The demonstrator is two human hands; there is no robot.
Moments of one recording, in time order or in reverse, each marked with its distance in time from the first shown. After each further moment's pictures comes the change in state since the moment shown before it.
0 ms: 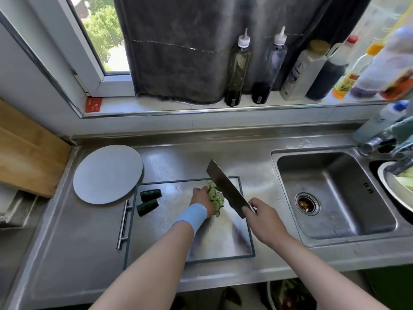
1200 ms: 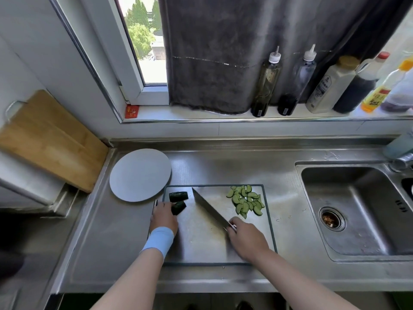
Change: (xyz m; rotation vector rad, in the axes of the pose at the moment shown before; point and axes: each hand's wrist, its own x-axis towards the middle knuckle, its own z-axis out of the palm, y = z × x) left_hand -0.040 -0.162 -0.071 0.149 0.475 -0.130; right_hand -0.012 -0.042 0.098 -0.294 -0.130 -0.198
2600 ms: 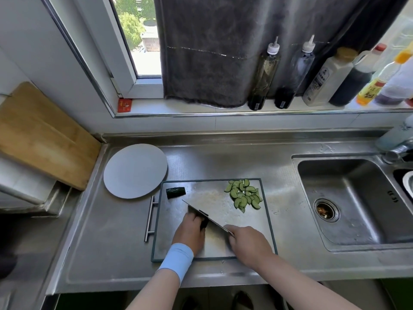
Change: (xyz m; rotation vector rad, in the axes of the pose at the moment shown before) left_hand -0.059 0.033 0.037 0.001 -0.107 0.399; right_hand -0.023 0.007 0.004 -0.082 -0.071 -0.126
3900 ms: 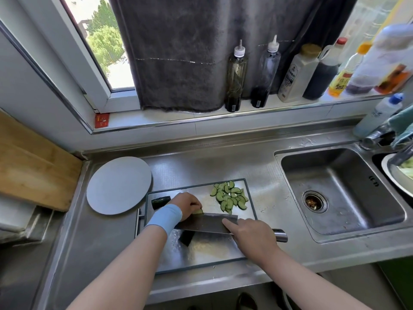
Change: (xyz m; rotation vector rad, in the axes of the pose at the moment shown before) left_hand 0.099 0.035 -0.060 0.059 -0.466 0.078; right_hand -0.007 0.034 -0.027 -0.519 0.225 -0.127
